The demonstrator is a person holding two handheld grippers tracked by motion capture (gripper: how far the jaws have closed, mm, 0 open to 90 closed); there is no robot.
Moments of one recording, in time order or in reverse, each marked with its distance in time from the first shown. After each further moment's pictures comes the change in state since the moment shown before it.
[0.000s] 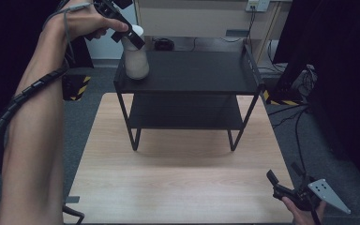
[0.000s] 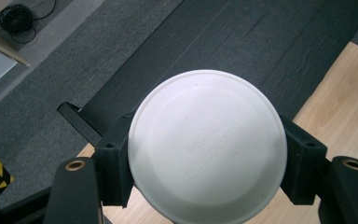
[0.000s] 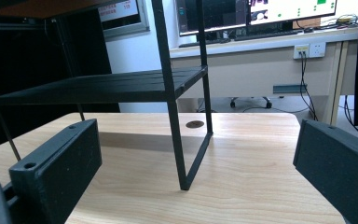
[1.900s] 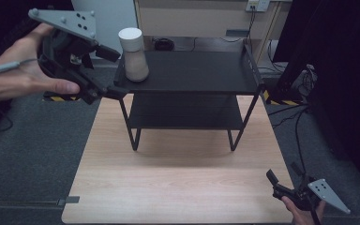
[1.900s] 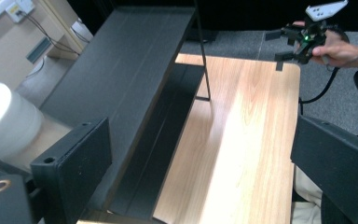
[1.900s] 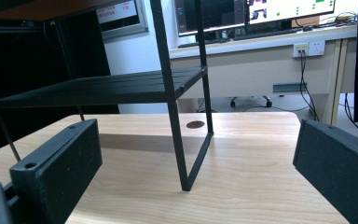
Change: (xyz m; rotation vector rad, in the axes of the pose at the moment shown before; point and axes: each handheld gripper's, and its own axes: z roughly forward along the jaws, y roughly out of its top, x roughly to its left) left arm -0.088 -0.148 -0.069 -0.327 -0.155 0.357; right arm 0.002 0.000 0.001 -0.002 -0.004 0.018
